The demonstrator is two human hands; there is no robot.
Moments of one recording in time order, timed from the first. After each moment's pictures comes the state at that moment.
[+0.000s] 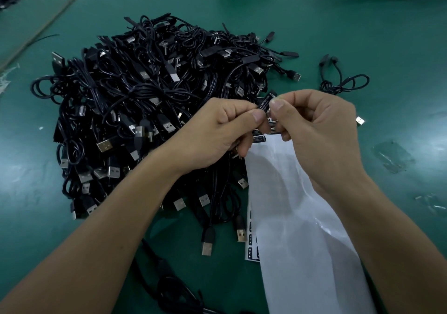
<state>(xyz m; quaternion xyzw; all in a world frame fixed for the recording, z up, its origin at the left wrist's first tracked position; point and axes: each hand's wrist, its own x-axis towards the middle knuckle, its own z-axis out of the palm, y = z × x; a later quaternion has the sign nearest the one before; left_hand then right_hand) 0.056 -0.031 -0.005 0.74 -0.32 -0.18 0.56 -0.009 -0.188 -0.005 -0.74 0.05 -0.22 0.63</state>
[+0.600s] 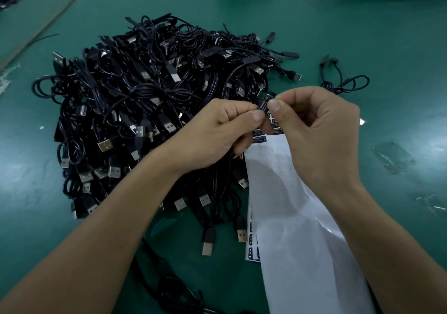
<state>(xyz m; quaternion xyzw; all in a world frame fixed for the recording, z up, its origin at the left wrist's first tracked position) 0.056 -0.030 -0.004 0.74 -0.34 -0.19 0.55 -0.012 -0.184 -0.008 -0.78 0.02 -0.29 0.56</state>
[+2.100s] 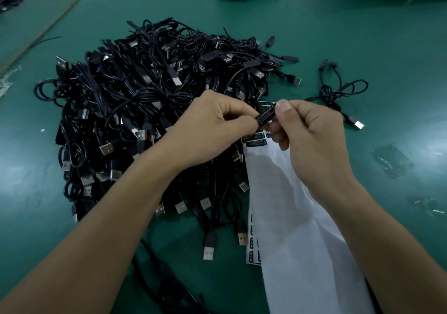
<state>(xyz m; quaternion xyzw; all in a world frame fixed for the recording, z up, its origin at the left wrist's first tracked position) 0.056 -0.027 0.011 0.81 -0.28 -0.11 0.50 -0.007 -0.188 -0.017 -0.78 0.06 -0.20 0.59</state>
